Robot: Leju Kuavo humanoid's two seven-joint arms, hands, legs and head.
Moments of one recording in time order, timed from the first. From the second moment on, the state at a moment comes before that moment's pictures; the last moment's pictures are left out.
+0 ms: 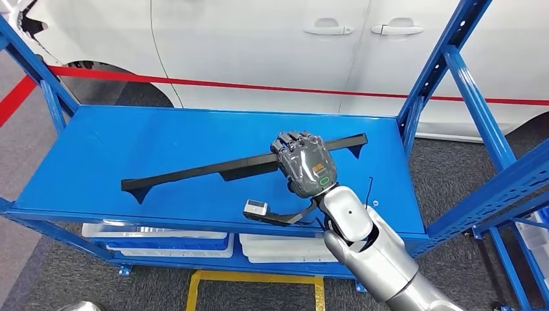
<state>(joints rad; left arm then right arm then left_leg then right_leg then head) -0.10 -0.16 1.16 -0.22 -1.30 0.32 -0.26 -0.57 -0.08 0.77 -1.27 1.34 -0.30 -0.05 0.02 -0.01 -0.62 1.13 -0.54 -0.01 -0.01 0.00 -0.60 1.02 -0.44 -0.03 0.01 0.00</state>
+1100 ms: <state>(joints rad) -0.09 -0.16 1.17 -0.22 -1.28 0.34 -0.24 -0.36 -0.01 0.81 -1.48 1.54 -0.51 0.06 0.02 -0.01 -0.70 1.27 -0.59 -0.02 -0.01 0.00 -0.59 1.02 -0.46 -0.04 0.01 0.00</state>
